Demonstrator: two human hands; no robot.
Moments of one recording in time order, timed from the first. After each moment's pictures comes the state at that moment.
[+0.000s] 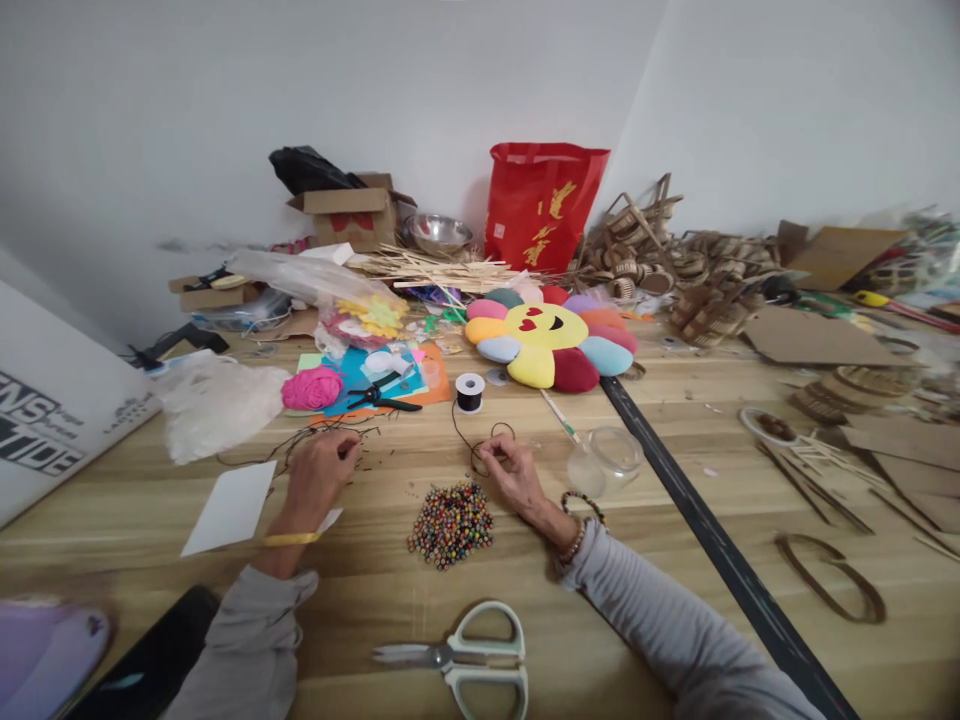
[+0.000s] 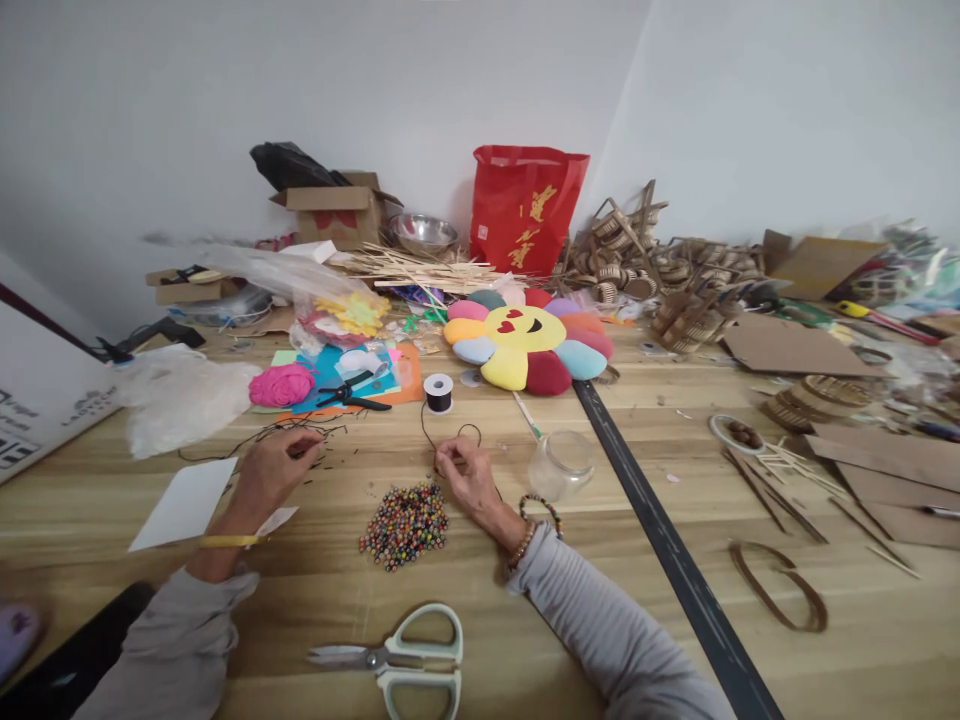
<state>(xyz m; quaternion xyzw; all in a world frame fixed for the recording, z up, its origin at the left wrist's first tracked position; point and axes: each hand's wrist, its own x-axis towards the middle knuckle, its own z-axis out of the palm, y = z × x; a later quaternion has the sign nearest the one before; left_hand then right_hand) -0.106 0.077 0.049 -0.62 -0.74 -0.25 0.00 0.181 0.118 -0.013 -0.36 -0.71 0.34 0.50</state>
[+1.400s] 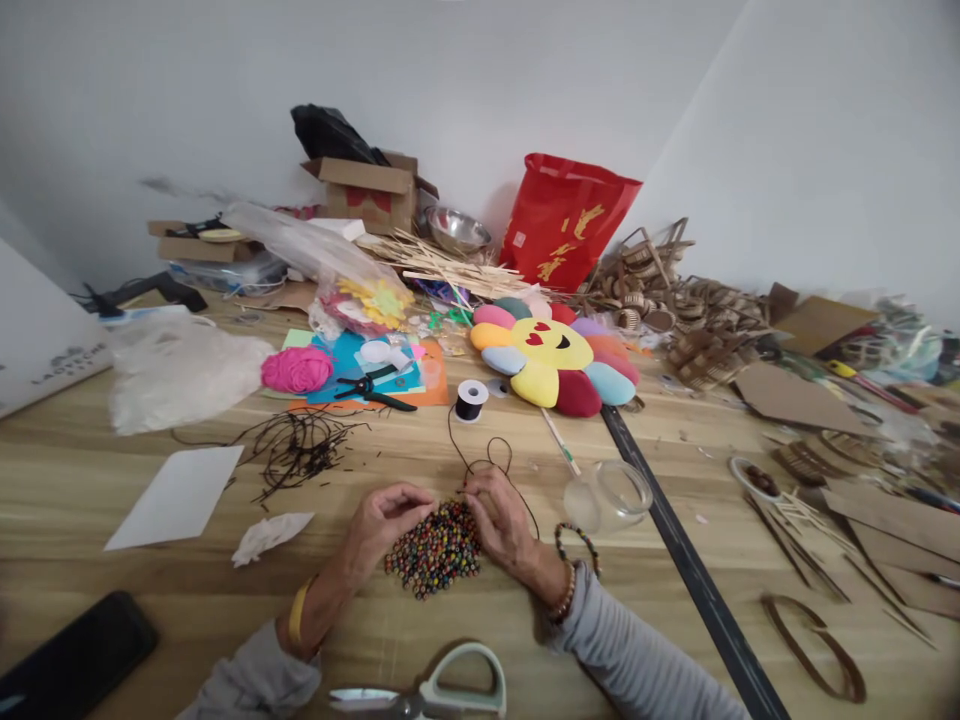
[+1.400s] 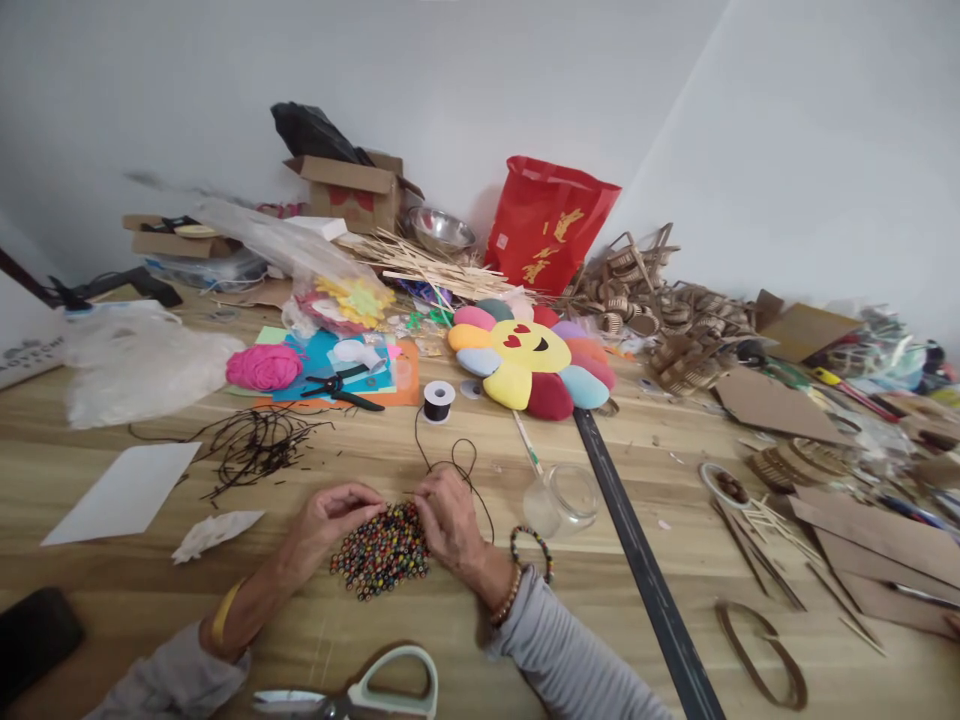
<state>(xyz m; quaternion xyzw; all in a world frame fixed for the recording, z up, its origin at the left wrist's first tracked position) -0.015 0.049 0.004 -0.41 -0.54 -0.50 -0.54 0.179 0.095 -0.006 -0.25 -0.82 0.20 0.47</state>
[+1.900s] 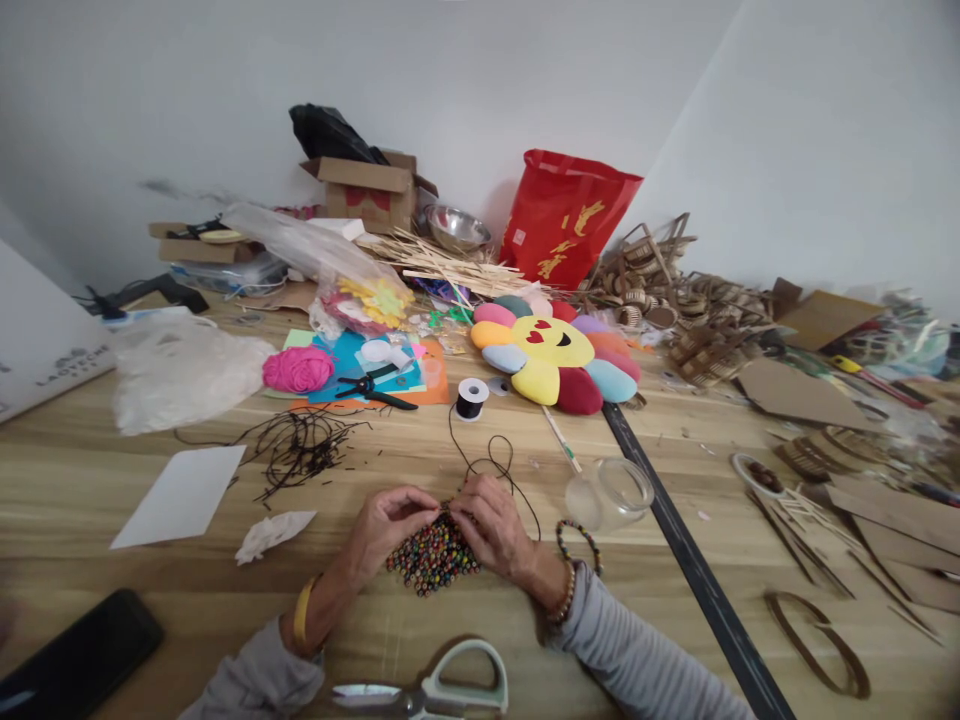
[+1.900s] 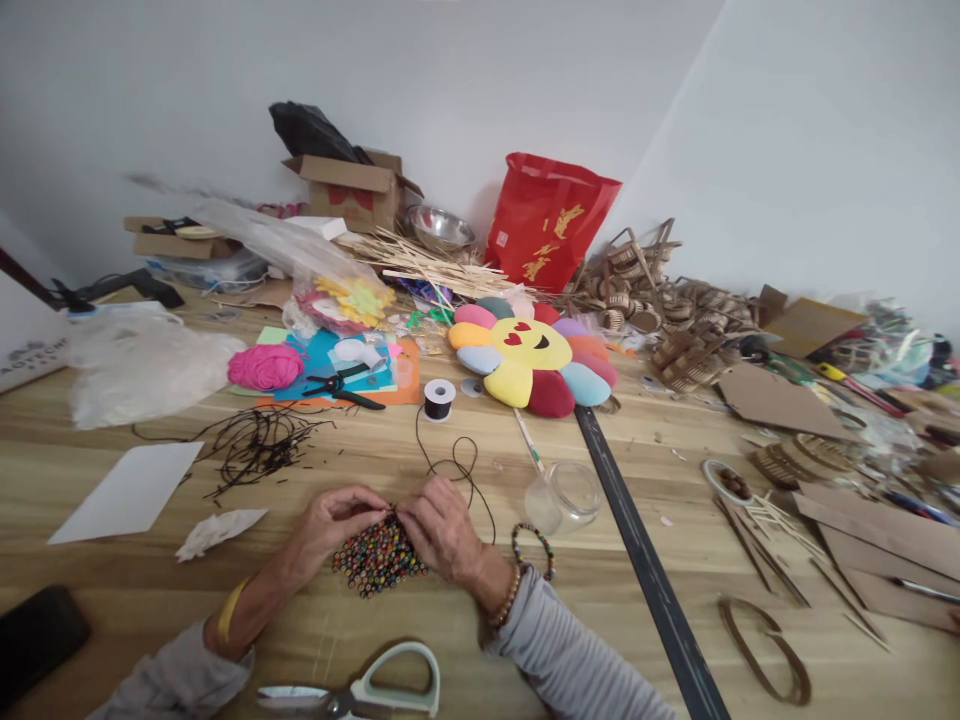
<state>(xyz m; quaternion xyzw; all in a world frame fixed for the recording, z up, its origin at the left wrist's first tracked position) -0.014 0.048 0.004 -0.44 -0.53 -0.49 -0.54 0.176 0.091 -0.004 -0.19 -0.88 0.11 0.41</state>
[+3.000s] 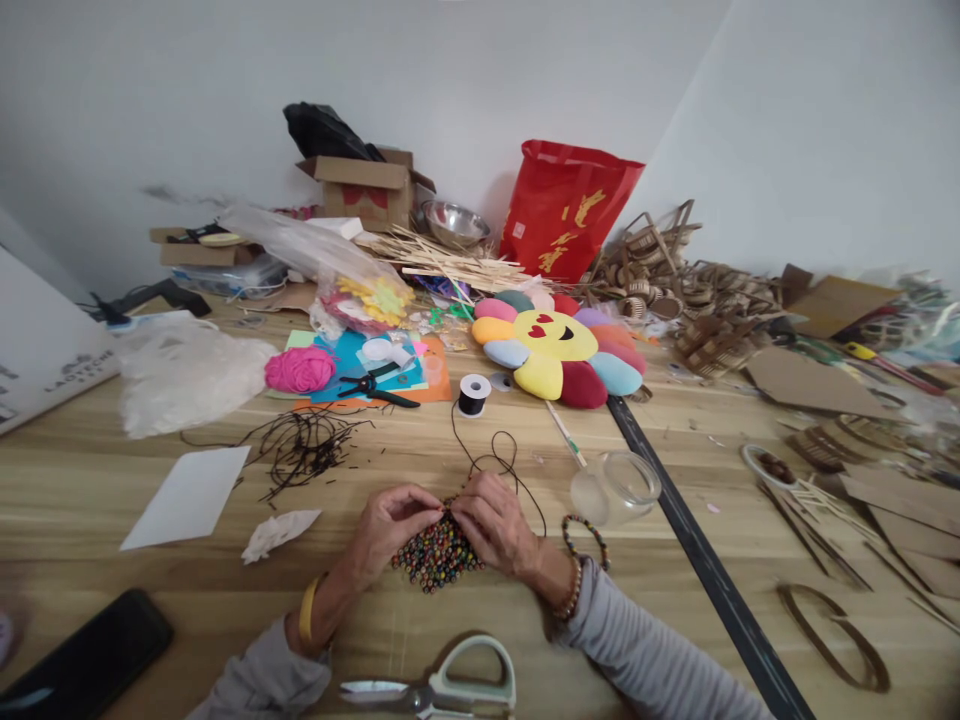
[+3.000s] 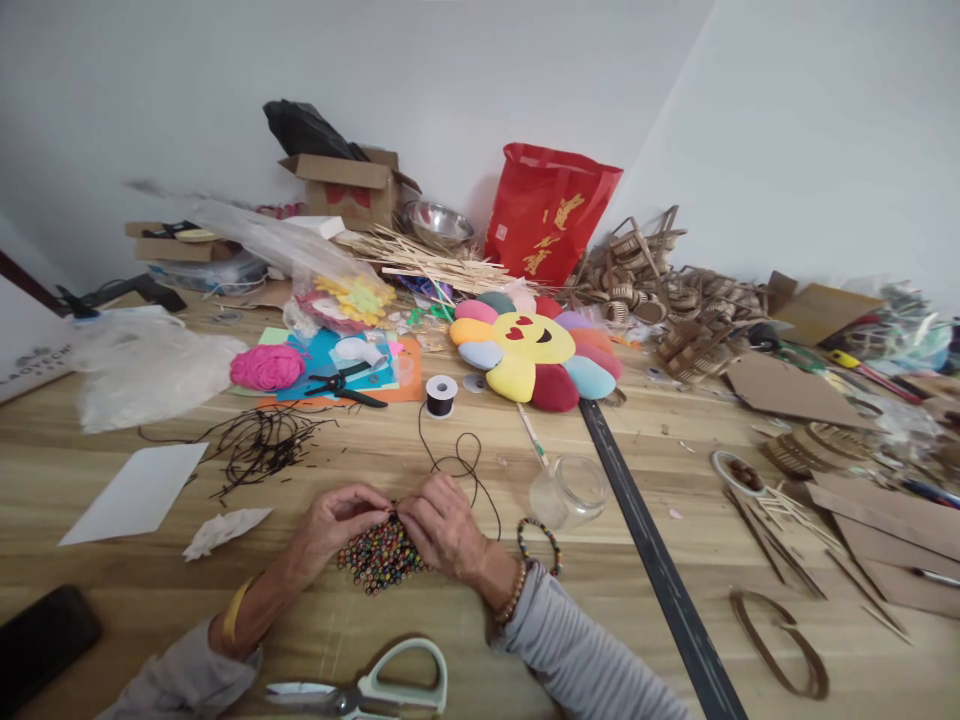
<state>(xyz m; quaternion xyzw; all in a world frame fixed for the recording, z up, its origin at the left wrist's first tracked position) -0.014 0.046 -0.001 -0.46 -0.52 -0.49 -0.53 0.177 0.091 -0.010 -0.18 -0.90 0.10 0.39</state>
